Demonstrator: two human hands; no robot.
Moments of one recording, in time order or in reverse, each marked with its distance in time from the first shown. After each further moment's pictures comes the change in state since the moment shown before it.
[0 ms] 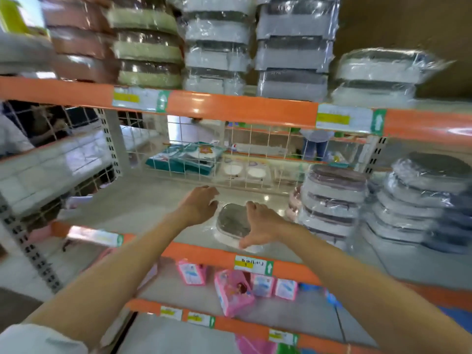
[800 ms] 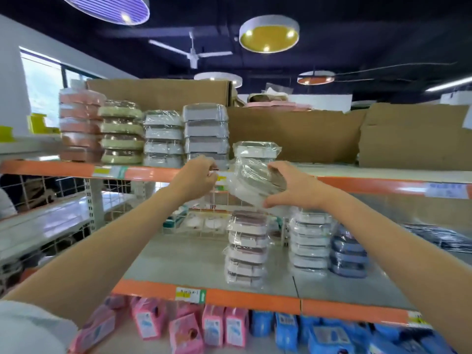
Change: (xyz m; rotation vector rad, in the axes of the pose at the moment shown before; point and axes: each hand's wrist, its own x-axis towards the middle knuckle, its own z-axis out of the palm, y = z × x) left_hand -0.066 0.273 -0.132 0.004 0.467 0.230; right_hand -0.285 0.112 -0.203 0.249 0.464 -0.104
